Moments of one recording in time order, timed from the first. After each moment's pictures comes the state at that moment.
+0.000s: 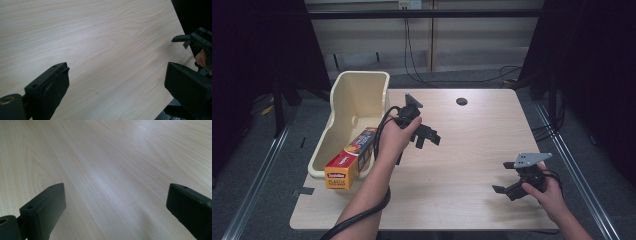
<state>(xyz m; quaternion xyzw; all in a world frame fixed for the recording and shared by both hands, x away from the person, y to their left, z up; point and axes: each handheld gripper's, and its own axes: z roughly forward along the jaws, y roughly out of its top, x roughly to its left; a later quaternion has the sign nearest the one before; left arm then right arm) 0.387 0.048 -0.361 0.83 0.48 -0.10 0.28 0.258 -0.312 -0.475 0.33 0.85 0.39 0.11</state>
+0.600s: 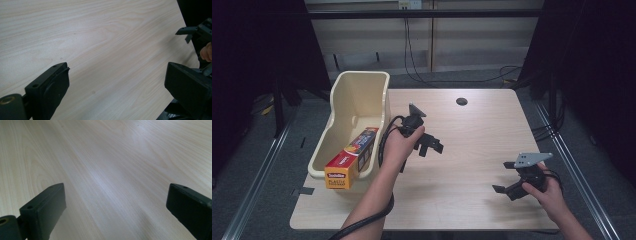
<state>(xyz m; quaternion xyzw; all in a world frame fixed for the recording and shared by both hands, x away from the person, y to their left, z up) 0.381 0.041 -0.388 0.82 0.48 -0.12 0.28 0.258 -0.313 -0.474 0.33 0.85 0.39 0.11</state>
